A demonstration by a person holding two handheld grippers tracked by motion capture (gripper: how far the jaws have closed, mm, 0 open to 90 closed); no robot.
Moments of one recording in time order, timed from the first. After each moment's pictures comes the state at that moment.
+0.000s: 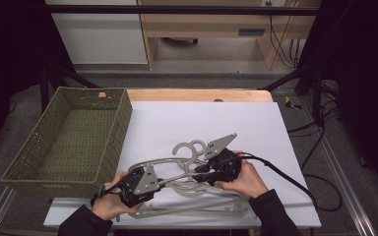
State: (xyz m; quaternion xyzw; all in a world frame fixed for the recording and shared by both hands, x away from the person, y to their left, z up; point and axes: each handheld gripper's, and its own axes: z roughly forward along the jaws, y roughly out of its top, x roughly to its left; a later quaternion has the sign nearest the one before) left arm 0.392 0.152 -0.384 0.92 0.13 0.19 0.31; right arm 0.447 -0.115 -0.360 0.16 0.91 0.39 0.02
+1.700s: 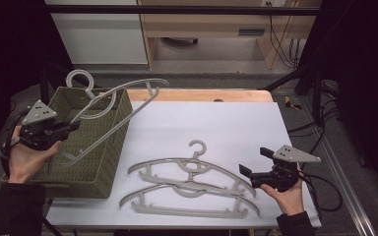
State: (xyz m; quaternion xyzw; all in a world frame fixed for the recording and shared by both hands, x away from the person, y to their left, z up) left arm 0.467 0.349 -0.288 0.79 0.39 0.32 0.36; right arm 0.412 -0.242 -0.381 0.39 0.74 0.51 0.20
